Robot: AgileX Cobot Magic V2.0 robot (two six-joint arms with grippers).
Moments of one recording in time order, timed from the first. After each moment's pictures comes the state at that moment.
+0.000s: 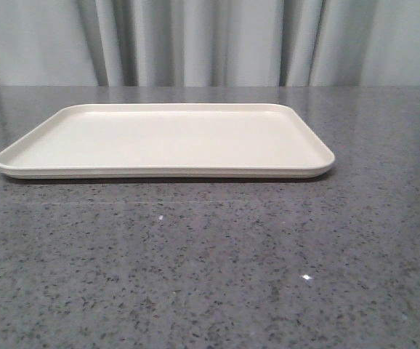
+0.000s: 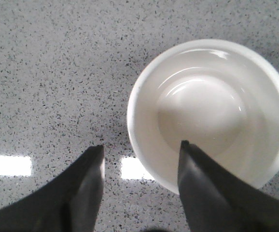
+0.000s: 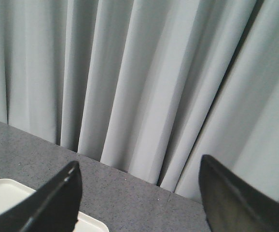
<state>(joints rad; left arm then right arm) -0.03 0.96 -0.99 0.19 1.24 -0.08 0.11 0.70 -1.10 0.56 0.49 -0.64</state>
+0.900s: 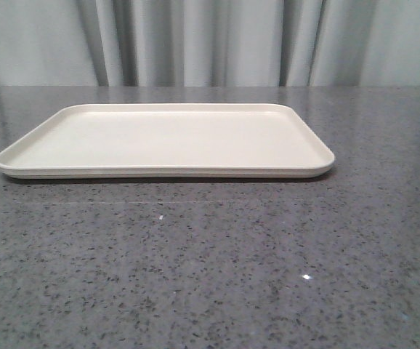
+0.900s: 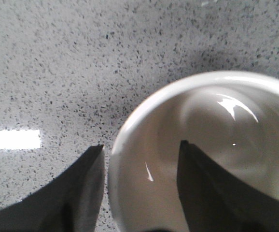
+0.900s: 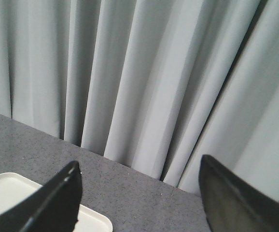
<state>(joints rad) -0.03 1.17 -0.97 0.22 1.16 -0.08 0.11 0.70 -1.10 0.56 0.51 -0.64</state>
